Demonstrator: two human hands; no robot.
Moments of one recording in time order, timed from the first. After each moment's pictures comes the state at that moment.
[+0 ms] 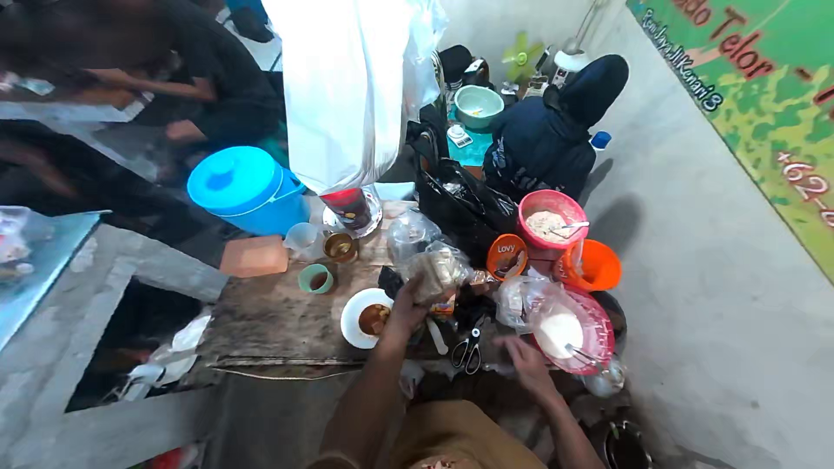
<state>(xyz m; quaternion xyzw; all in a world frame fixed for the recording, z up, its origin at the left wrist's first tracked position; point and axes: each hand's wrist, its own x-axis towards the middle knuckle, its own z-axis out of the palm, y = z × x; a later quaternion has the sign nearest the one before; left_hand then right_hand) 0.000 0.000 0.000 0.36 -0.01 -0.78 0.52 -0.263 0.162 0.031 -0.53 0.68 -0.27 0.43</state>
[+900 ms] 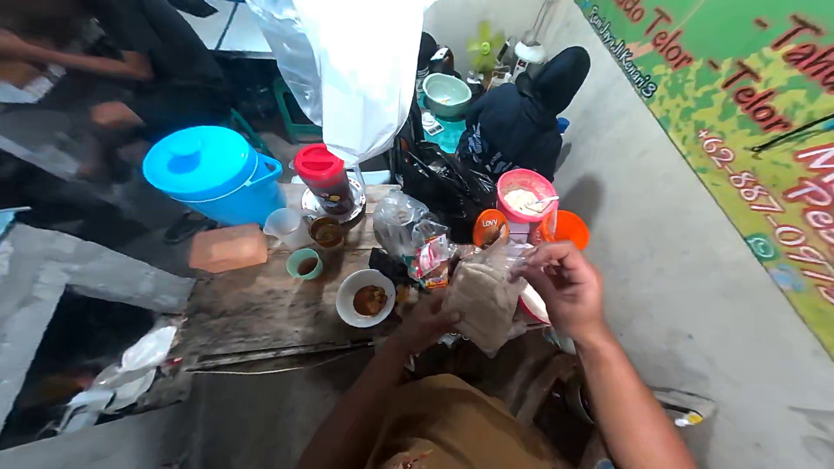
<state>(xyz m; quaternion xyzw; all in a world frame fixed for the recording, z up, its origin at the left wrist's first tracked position) 0.033 0.111 0.070 0.18 -0.37 -0.85 0.33 -0.194 0.138 0.234 -0.69 0.41 -0.53 0.27</state>
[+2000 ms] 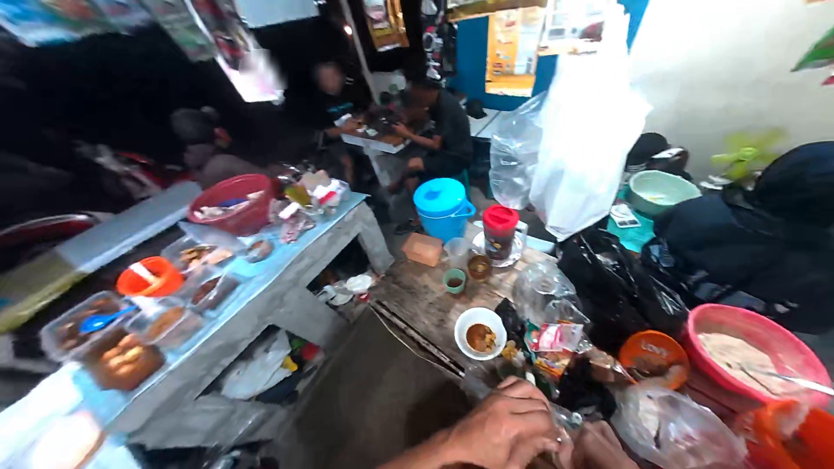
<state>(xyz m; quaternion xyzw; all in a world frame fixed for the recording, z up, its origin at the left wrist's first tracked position) 0.047 0.198 0.163 0.32 -0.81 -0.22 0.44 -0.161 0.182 0.159 -0.82 0.33 -0.42 0.19</state>
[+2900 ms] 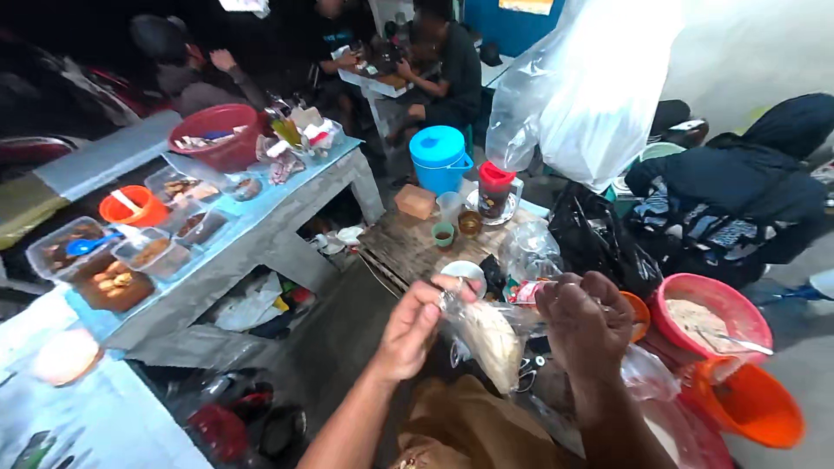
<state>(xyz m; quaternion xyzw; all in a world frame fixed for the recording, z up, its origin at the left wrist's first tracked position) 0.069 0.223 0.219 0.26 -0.55 -0.34 0.72 -0.125 0.107 0.242 -0.53 0.09 -0.57 0.62</state>
